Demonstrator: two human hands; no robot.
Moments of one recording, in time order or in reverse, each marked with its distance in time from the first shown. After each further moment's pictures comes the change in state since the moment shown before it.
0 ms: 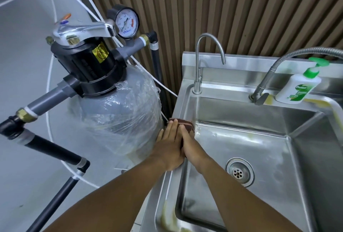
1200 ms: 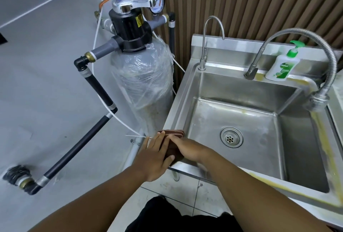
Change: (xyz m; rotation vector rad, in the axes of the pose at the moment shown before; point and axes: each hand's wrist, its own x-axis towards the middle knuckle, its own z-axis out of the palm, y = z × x) left_hand -0.218 -0.008 0.079 0.004 0.027 0.022; right_hand -0.183 0.033 0.021 -0.702 -0.329 0.182
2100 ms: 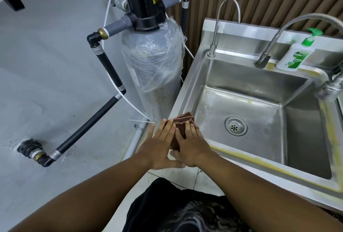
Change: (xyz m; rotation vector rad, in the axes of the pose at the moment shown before) left_hand -0.021 -0.003 0.019 -0.026 0.064 0.070; right_hand -0.010 0.021 0.053 -0.949 0.166 -0.144
